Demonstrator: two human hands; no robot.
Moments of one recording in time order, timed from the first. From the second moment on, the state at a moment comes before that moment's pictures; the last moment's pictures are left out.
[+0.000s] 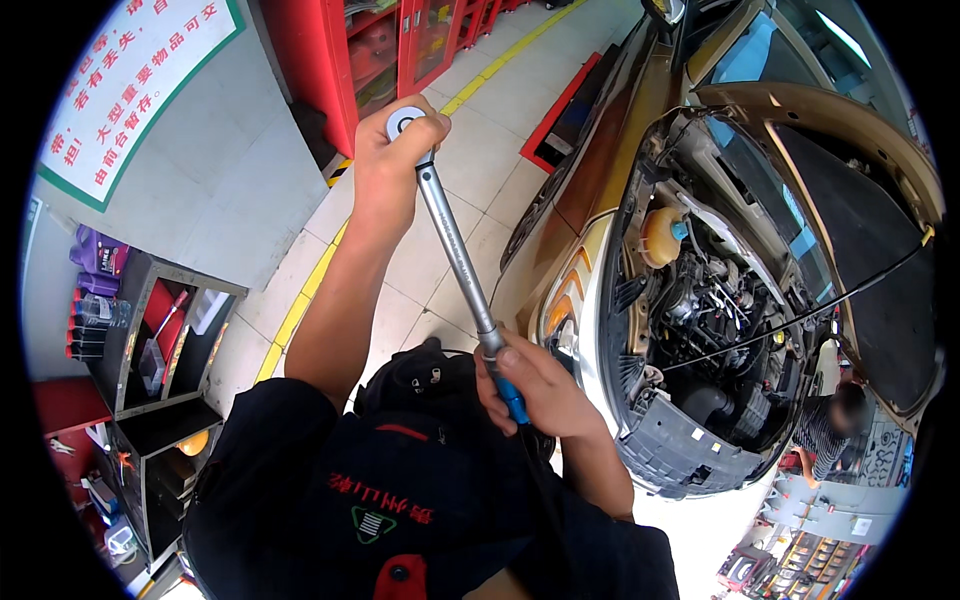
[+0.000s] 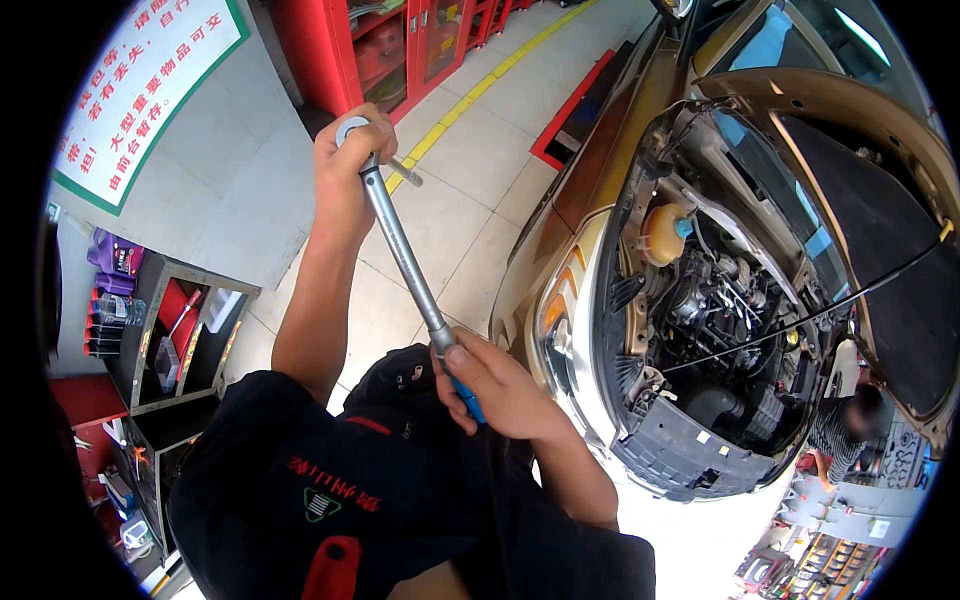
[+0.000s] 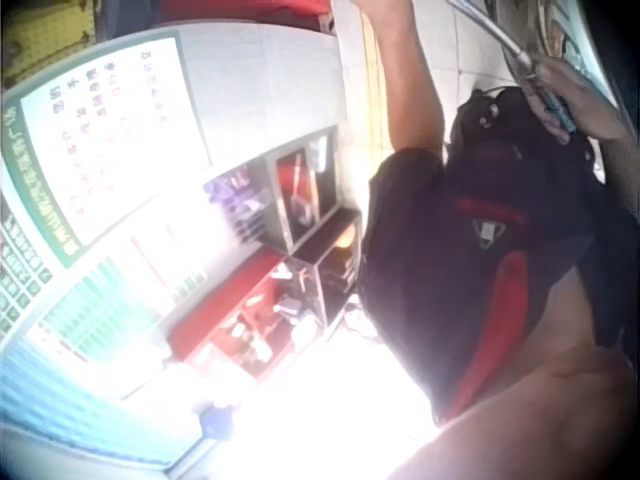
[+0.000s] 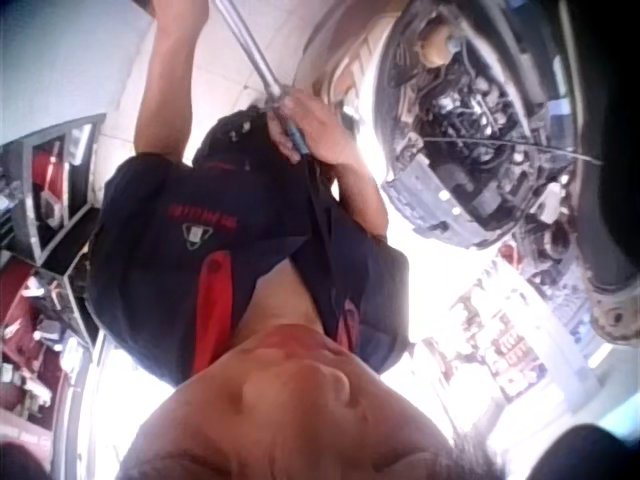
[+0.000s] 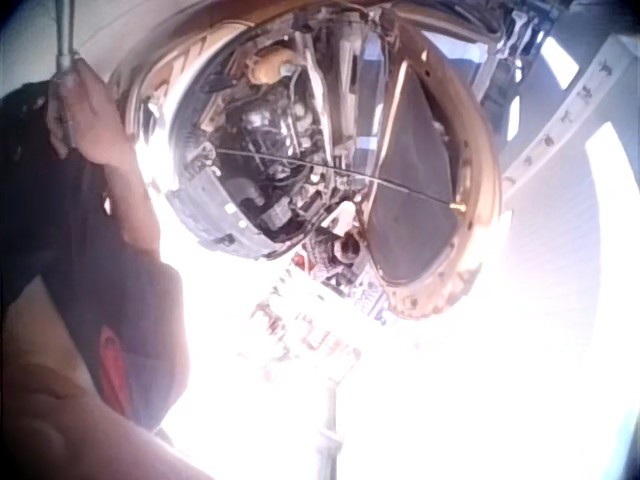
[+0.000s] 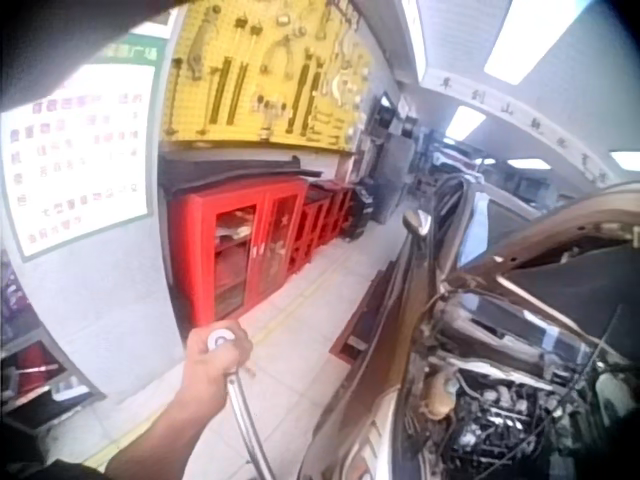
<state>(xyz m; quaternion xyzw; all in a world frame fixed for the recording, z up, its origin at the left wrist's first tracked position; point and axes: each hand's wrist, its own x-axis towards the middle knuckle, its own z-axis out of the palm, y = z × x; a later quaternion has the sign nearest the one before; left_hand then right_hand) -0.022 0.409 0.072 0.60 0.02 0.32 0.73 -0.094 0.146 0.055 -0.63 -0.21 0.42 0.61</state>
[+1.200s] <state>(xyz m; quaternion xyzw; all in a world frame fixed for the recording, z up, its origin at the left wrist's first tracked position) 0.015 0.384 0.033 0.48 -0.02 0.25 0.84 -0.100 0.138 0.053 -0.62 -0.14 0.44 0.63</state>
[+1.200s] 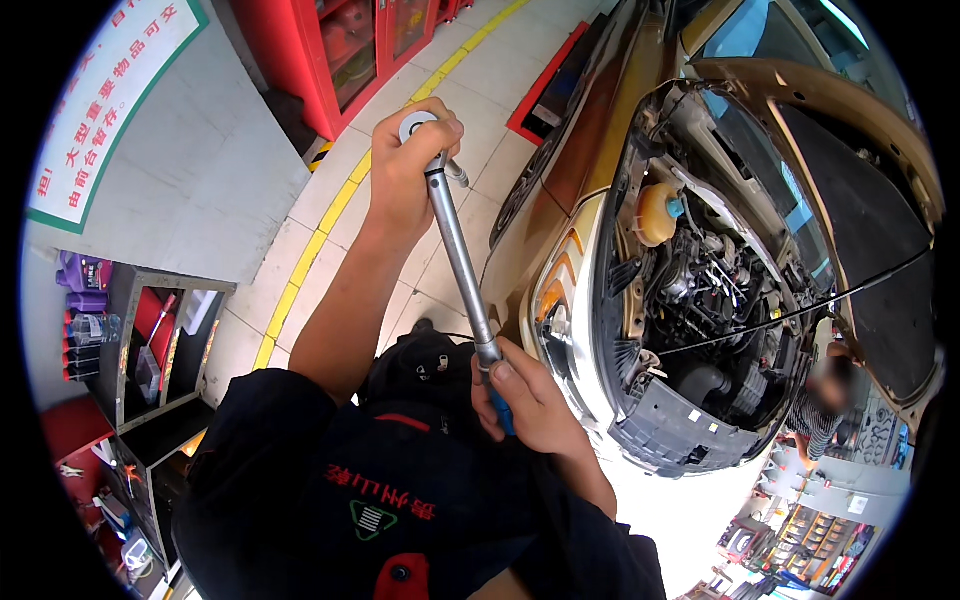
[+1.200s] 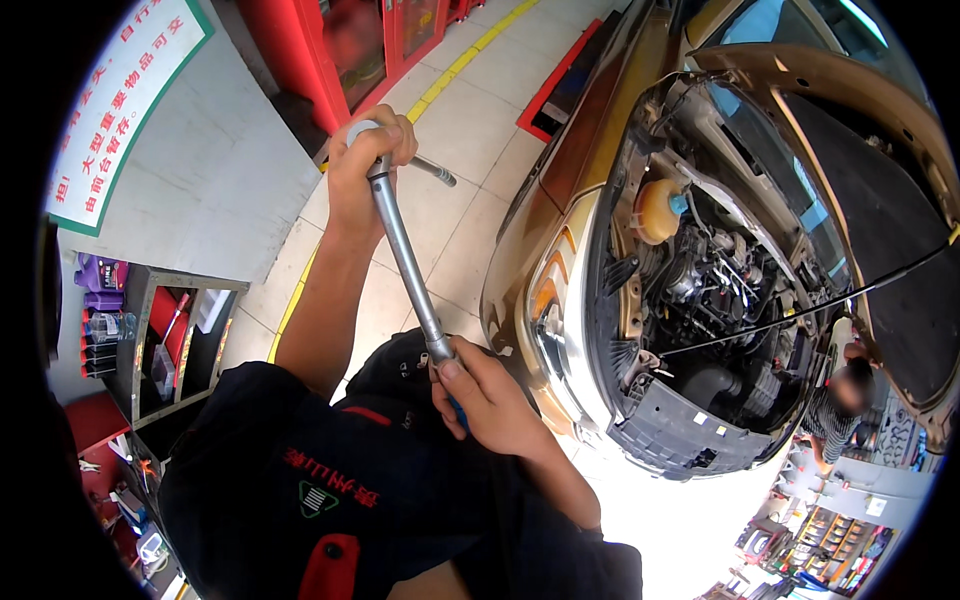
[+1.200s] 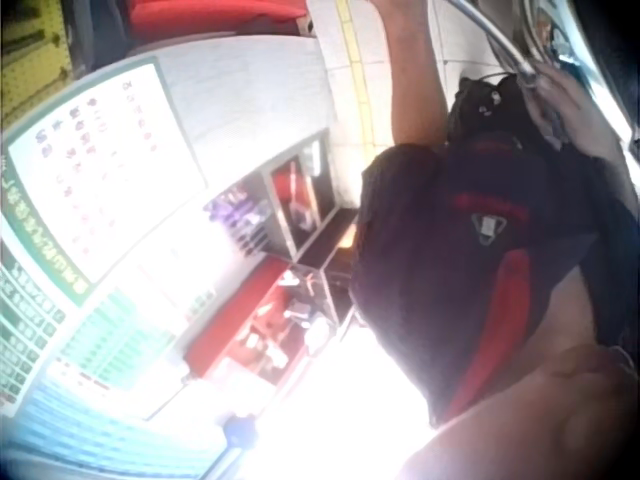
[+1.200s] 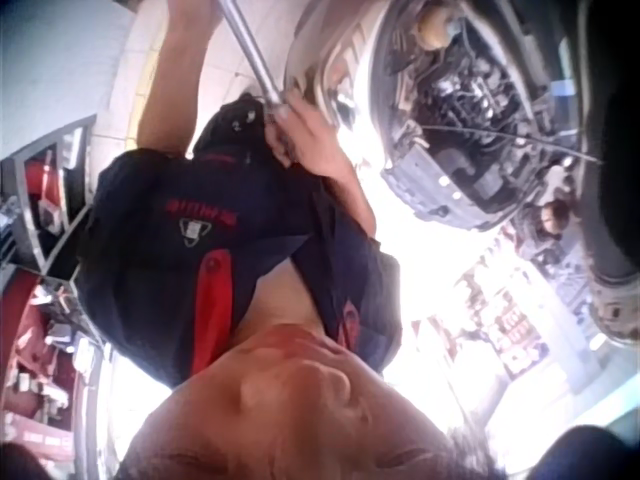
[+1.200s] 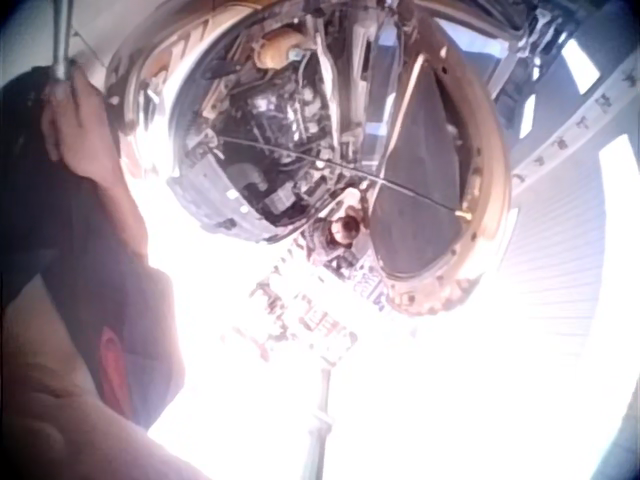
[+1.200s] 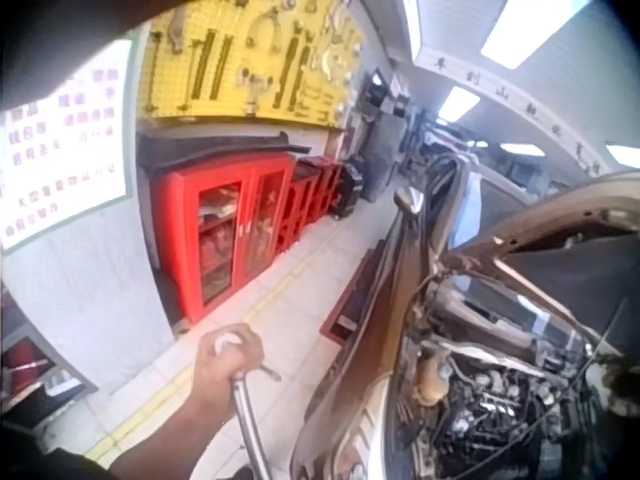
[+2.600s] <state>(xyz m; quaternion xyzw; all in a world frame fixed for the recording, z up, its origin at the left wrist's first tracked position) -0.004 0.404 0.020 0.56 0.09 0.28 0.77 -0.112 0.154 0.031 -0.62 -0.13 0.44 0.64</state>
